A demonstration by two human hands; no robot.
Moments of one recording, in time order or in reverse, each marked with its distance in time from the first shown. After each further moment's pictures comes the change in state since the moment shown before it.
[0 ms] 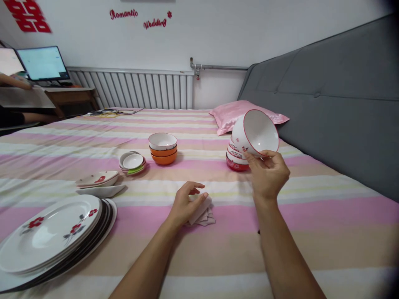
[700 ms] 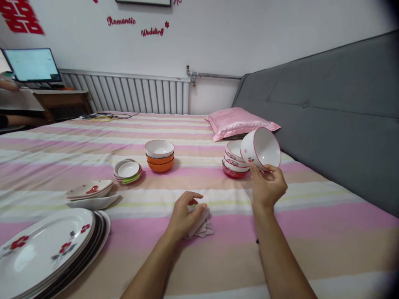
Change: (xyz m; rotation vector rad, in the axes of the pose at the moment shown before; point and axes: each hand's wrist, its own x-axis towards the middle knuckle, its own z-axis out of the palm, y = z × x) left_hand 0.001 -0.001 -0.004 0.105 -0.028 0.006; right_hand 0.009 0.029 -0.005 -0.048 0.168 0.090
